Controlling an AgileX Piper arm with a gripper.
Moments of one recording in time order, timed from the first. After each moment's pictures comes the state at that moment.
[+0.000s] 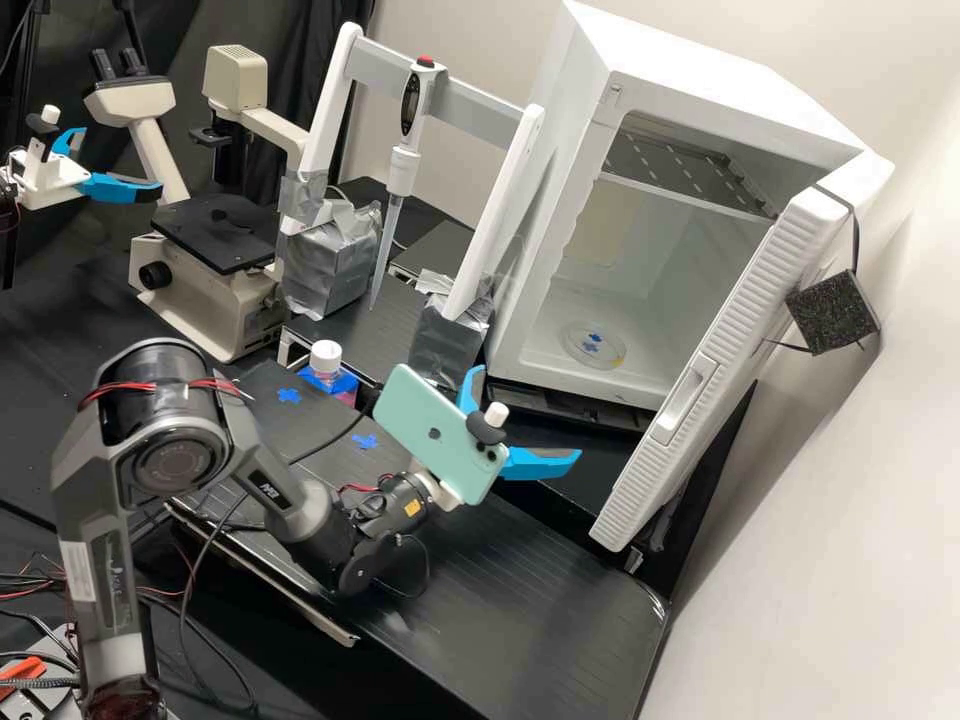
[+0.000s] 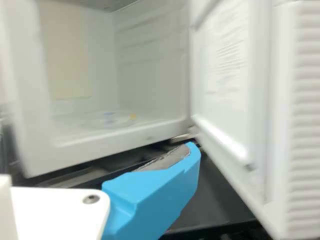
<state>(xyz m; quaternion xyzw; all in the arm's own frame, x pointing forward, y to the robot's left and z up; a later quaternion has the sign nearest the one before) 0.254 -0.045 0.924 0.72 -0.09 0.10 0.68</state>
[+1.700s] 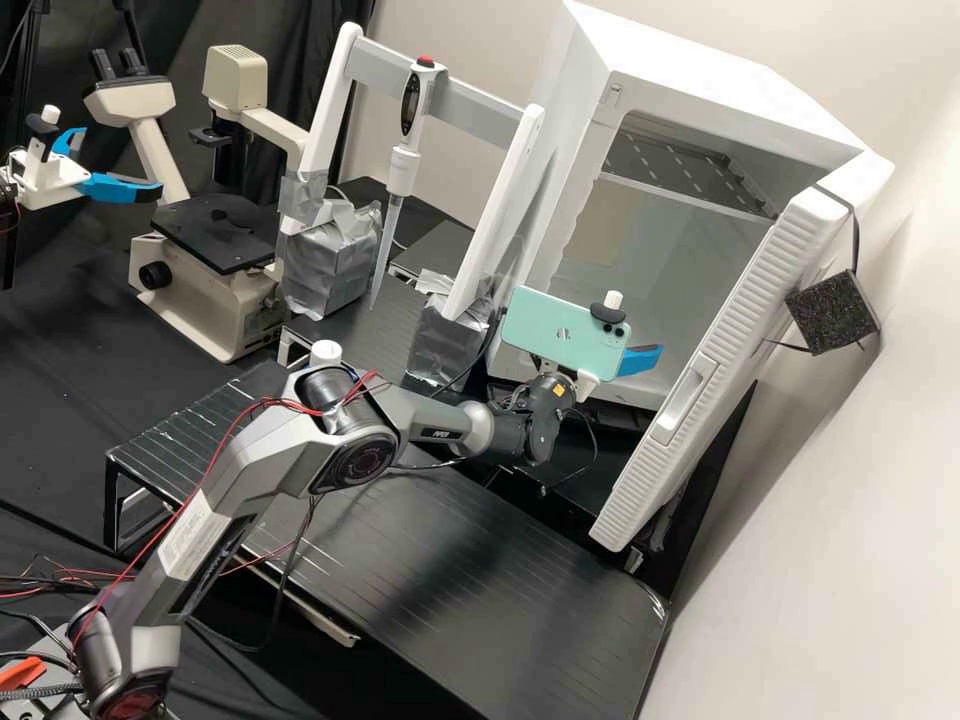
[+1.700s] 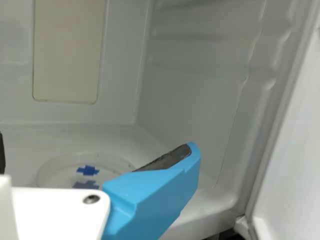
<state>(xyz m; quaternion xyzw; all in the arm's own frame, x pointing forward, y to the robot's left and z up) 0.469 -0.036 0.981 0.67 0.01 0.06 0.74</state>
